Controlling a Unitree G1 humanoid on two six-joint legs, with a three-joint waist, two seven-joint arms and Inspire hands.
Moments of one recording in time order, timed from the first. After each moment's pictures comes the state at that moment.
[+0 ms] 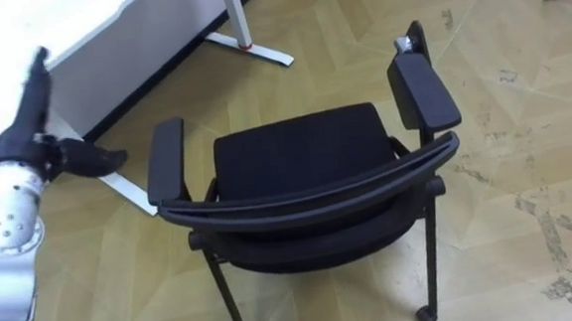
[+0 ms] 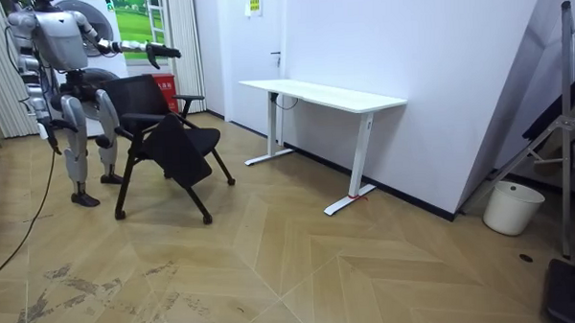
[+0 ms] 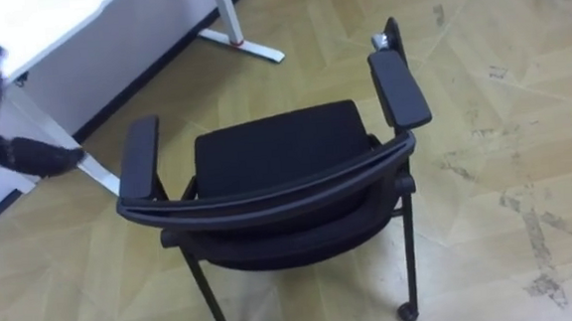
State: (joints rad) left arm -0.16 0.49 0.13 0.06 0.32 0.22 -0.17; right arm 0.08 -0.31 -0.20 1.28 0.30 0.08 0.07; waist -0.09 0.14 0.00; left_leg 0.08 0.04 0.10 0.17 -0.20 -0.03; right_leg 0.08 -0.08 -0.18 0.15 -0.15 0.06
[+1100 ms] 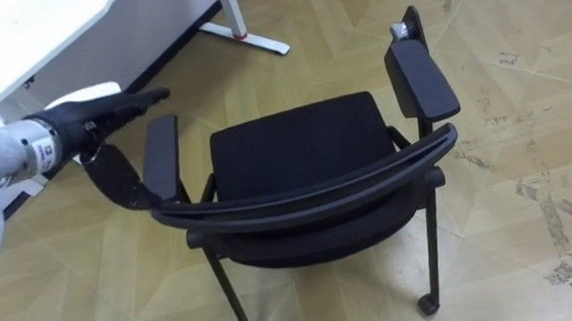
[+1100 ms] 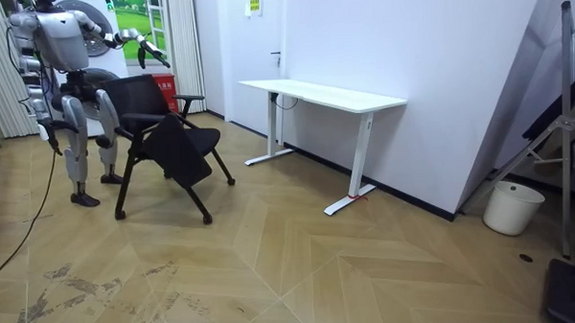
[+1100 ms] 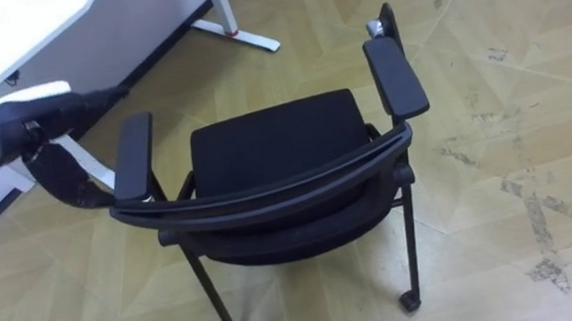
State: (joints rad) left arm -0.31 0.73 -0.01 -0.11 0.37 0.43 -0.89; right arm 0.05 -0.34 -0.20 1.34 0.27 0.09 0.11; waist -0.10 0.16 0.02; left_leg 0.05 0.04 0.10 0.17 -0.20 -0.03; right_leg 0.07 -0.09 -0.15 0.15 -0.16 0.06
